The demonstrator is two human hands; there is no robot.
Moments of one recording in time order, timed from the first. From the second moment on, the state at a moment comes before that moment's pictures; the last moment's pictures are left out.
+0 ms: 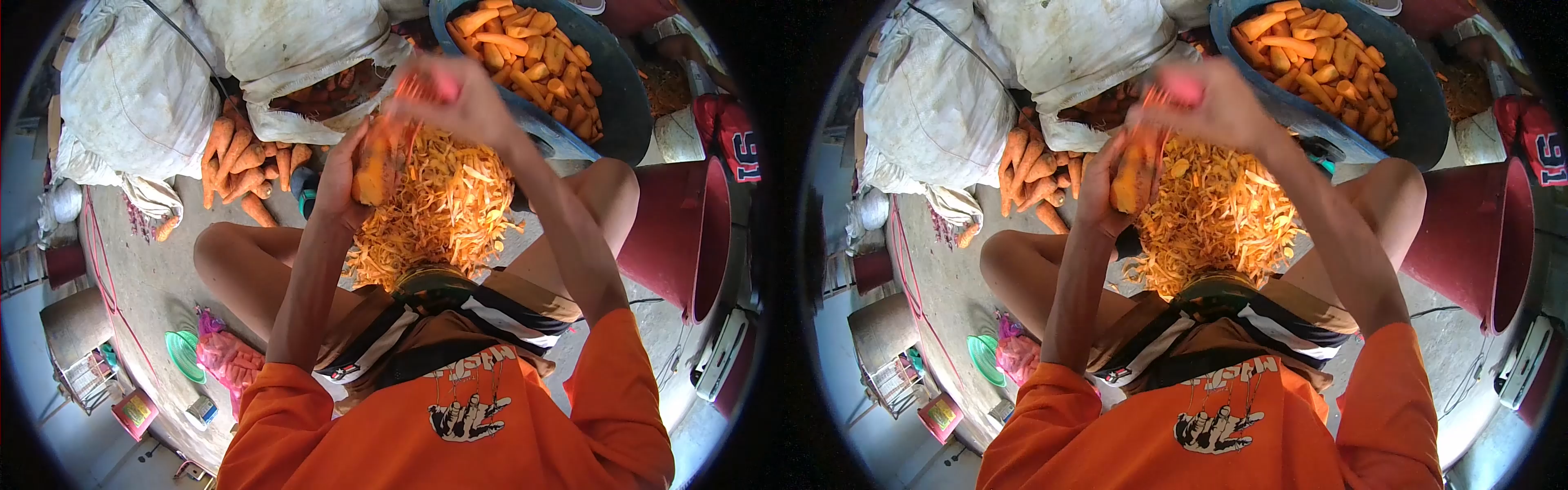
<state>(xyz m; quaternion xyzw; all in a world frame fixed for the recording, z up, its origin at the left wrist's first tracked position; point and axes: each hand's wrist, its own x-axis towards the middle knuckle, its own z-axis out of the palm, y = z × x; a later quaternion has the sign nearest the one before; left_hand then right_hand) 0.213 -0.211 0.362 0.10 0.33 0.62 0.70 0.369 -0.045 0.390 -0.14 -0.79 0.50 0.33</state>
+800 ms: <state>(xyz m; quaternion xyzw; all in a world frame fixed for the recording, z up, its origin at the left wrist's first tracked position) 0.217 -0.213 0.361 0.11 0.40 0.63 0.66 0.360 -0.057 0.374 -0.06 -0.86 0.29 0.41</state>
